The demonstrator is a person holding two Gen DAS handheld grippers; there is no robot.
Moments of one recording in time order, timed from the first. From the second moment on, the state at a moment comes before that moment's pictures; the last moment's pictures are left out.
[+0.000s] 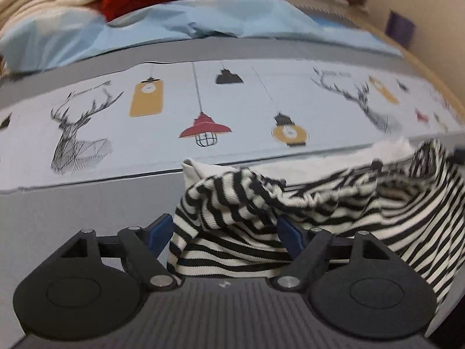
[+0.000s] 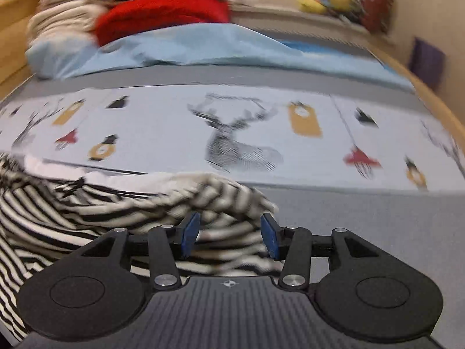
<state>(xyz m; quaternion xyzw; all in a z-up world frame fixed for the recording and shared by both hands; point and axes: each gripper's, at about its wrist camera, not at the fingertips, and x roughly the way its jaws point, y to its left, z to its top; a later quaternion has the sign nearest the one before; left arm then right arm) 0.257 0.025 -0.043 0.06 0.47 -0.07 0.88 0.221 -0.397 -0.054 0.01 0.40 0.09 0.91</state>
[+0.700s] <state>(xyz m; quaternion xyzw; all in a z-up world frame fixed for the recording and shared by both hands) 0.302 0.017 -0.066 0.09 0.47 -0.09 0.87 0.249 -0.346 -0.041 -0.07 0.36 0.27 0.89</state>
